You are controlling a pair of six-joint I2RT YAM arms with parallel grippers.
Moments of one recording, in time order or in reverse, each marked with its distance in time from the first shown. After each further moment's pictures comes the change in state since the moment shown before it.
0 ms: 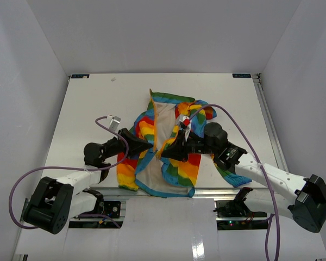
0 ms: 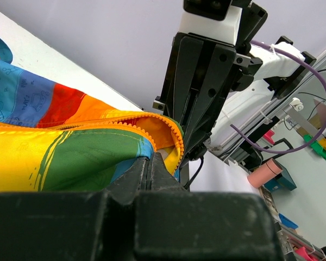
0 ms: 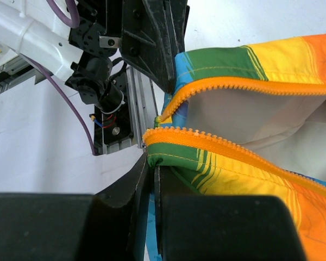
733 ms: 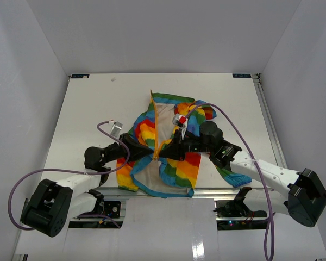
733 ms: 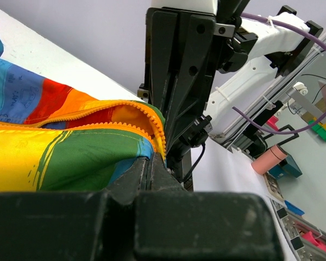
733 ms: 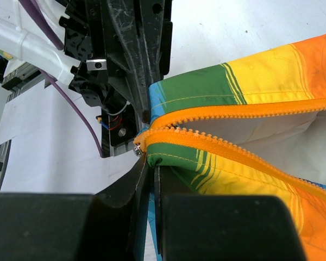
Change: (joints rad) left arm -0.032 -0.027 -0.059 0.003 0.008 0.058; right arm 0.000 0.074 0.013 0.043 -0.020 0.061
